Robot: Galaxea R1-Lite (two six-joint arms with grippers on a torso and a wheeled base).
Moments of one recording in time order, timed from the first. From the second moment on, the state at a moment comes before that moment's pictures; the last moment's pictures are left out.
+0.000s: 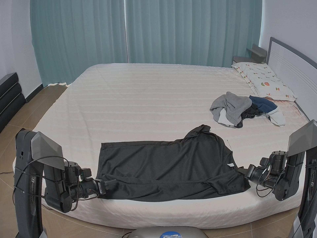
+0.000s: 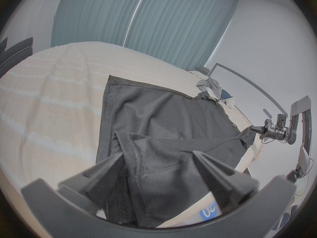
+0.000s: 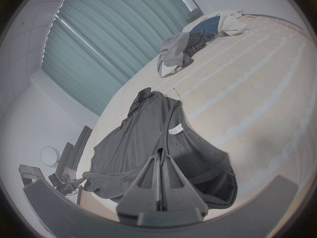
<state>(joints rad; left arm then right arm) -0.09 2.52 -0.39 -1.55 -0.39 -0.22 -0.01 2.38 -0.31 -1.55 0.34 0.56</state>
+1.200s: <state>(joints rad) -0.07 2.23 -0.25 -1.51 -0.24 -0.38 -0.02 2.22 -0.22 -1.55 0.33 0.63</state>
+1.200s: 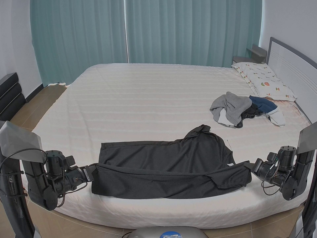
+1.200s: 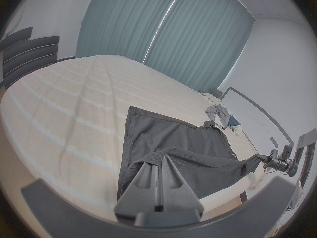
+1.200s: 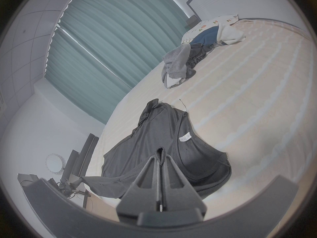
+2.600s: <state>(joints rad) -0.04 1.89 -0.71 -0.24 -0.23 -0.57 -0.04 2.18 -0.12 -1.52 0.35 0.48</state>
